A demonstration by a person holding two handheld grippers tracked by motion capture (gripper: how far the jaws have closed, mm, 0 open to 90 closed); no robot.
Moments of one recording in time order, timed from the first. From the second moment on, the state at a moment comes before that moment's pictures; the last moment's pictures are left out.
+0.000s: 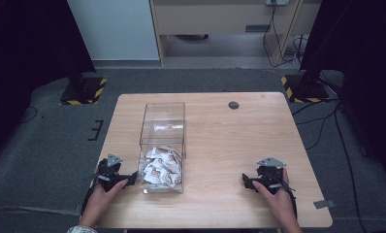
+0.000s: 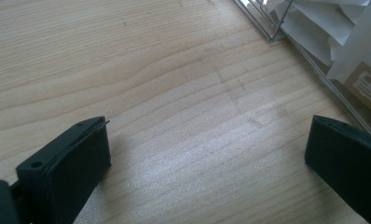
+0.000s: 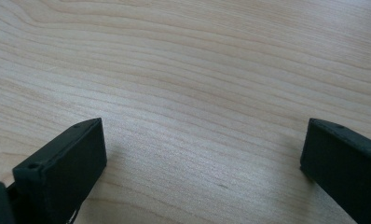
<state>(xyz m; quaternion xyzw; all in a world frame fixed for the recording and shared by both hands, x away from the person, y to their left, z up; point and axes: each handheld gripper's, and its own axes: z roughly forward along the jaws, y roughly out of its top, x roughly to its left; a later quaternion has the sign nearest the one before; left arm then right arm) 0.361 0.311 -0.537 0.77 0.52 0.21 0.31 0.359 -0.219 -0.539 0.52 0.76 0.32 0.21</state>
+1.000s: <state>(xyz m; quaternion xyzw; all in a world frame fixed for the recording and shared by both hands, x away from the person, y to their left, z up) 0.361 0.311 -0.537 0.77 0.52 0.21 0.31 0.356 -0.218 -0.513 0.53 0.75 0.33 0.23</state>
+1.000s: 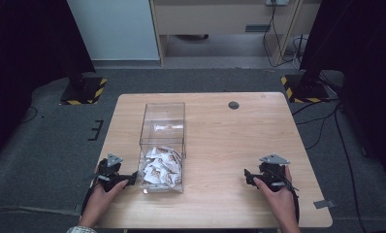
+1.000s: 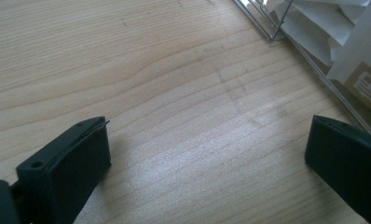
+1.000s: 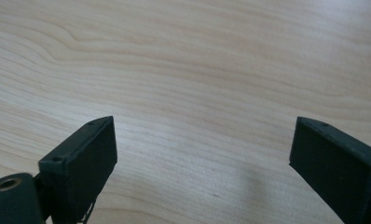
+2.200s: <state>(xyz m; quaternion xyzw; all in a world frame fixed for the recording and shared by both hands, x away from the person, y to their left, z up) 0.360 0.311 -0.537 0.77 0.52 0.21 0.31 0.370 -0.148 -0.433 0.43 0.80 0.35 0.21</state>
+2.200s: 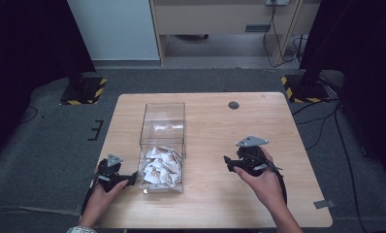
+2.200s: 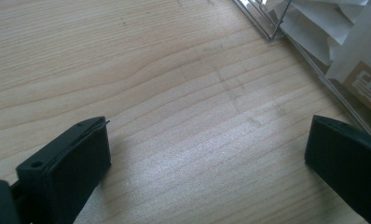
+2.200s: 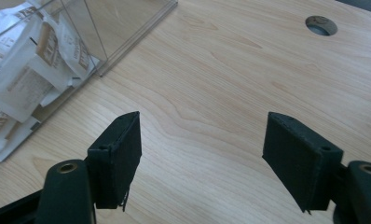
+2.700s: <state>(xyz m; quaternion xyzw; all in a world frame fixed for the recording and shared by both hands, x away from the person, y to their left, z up) 0.360 0.311 -0.537 0.77 0.52 0.21 0.31 0.373 -0.102 -0.414 0.39 0.83 0.36 0.19</state>
